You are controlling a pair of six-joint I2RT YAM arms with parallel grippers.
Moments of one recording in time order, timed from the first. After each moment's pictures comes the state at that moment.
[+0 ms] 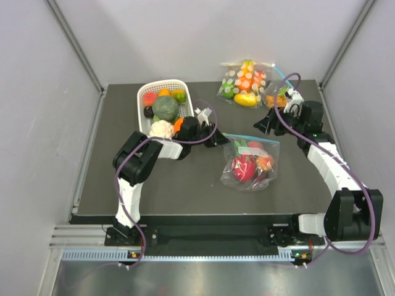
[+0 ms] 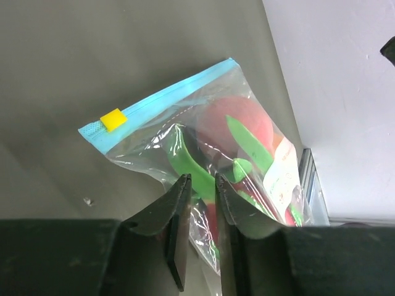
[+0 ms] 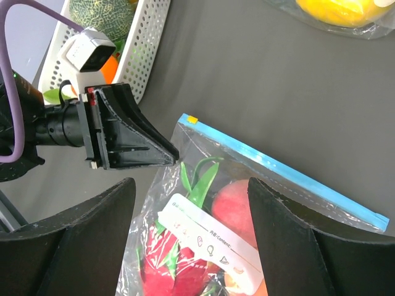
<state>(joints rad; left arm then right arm) -0.56 2.07 1.10 0.68 0.58 -0.83 0.02 1.29 0.92 -0.09 -0.62 0.24</state>
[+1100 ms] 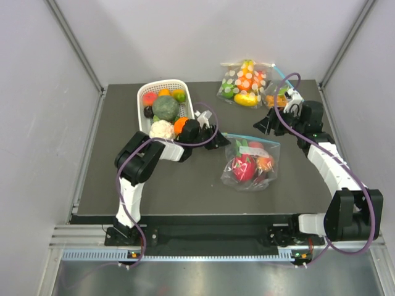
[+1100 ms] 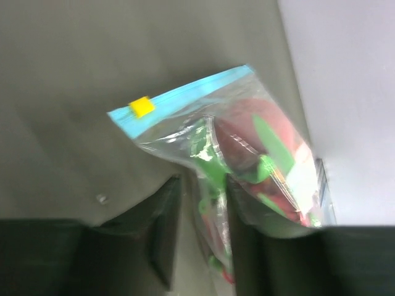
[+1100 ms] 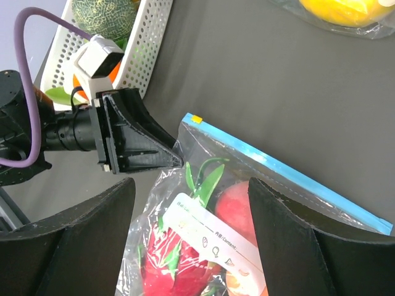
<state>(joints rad) -0.58 2.08 1.08 0.68 0.50 -0.83 0.02 1.29 0.92 -0.10 -0.63 0.24</state>
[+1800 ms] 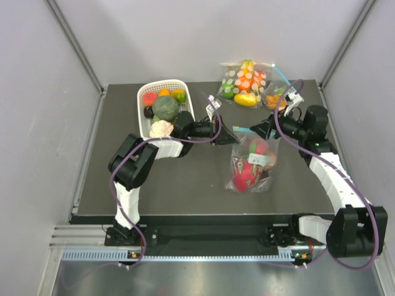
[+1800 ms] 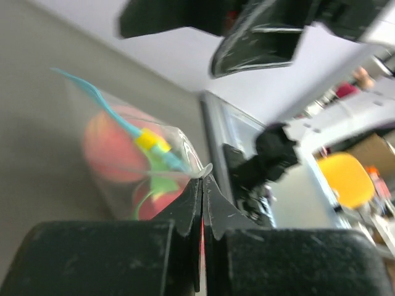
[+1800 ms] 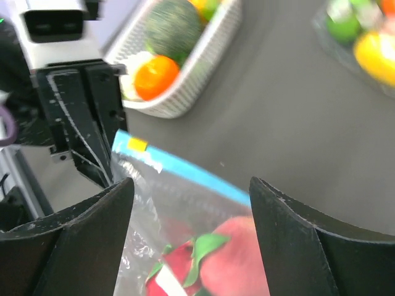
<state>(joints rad) -0.58 2.01 1.13 1.09 1.04 -0.85 0.04 1.19 0.85 0.02 -0.76 0.22</state>
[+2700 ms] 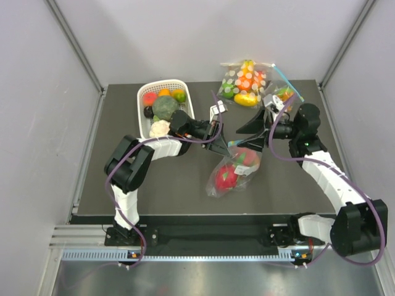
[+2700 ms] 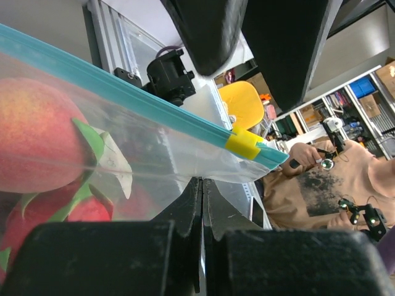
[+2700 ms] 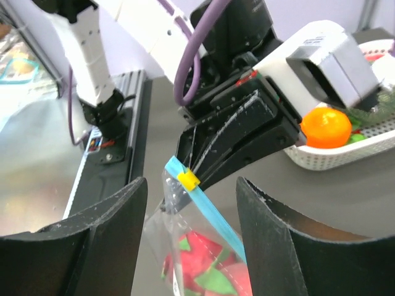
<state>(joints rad) -0.59 1.94 1.15 1.27 1.45 -1.36 0.18 1.18 0.84 0.39 -1.31 0.23</state>
